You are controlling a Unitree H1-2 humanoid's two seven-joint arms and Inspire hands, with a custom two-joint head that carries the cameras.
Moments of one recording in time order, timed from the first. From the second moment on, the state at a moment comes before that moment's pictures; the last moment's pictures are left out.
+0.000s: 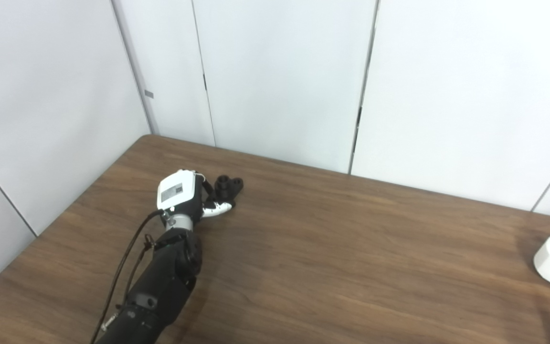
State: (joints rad) left arm -0.36 0.40 -0.06 0.34 0.80 0.46 0.18; right arm 0.18 -0.28 -0.15 -0.09 0.19 -0.15 0.23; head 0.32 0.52
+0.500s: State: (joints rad) left arm -0.36 0.38 -0.05 0.32 0.73 0.46 0.22; right arm 0.18 -0.28 -0.15 -0.09 0.19 -0.15 0.23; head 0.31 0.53
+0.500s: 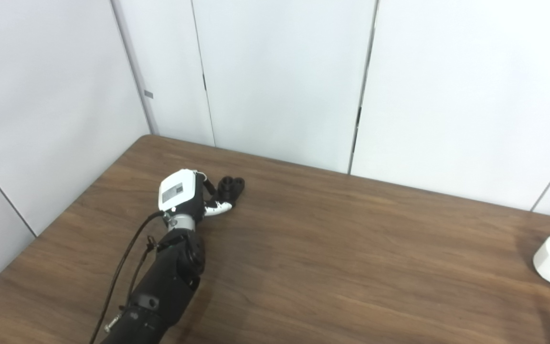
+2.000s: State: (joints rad) left arm 0.01 0.29 -0.22 -0.23 0.65 0.28 0.04; right arm 0.22 -0.22 -0.11 -0.17 0.09 -0.12 0.19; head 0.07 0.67
